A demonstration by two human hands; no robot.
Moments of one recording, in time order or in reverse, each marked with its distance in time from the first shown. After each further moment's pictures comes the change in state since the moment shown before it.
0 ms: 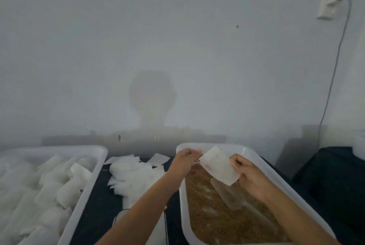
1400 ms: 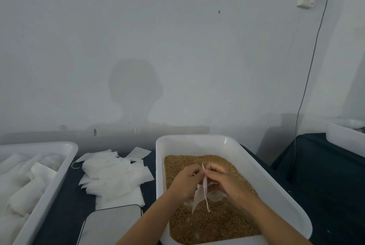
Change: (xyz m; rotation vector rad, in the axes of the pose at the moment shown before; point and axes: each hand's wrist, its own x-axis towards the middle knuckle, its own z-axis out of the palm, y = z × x) left_hand 0.015 -0.068 0.051 0.299 -0.261 0.218; right_hand -0.013 0.038 -0.007 -0.374 -0.089 0.011
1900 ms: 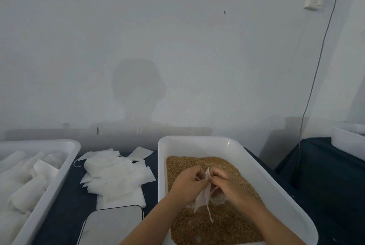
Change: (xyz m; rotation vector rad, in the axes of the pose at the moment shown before) left_hand -0.002 0.000 -0.001 0.269 0.084 0.006; right_hand 0.005 0.004 0.001 -0.231 0.067 0.039
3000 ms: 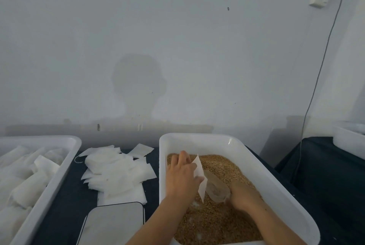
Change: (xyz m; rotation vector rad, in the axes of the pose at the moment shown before) left_hand -0.005 -0.003 -0.004 0.623 0.293 0.058; right_hand -0.006 0.015 -0.014 -0.975 0.003 0.370
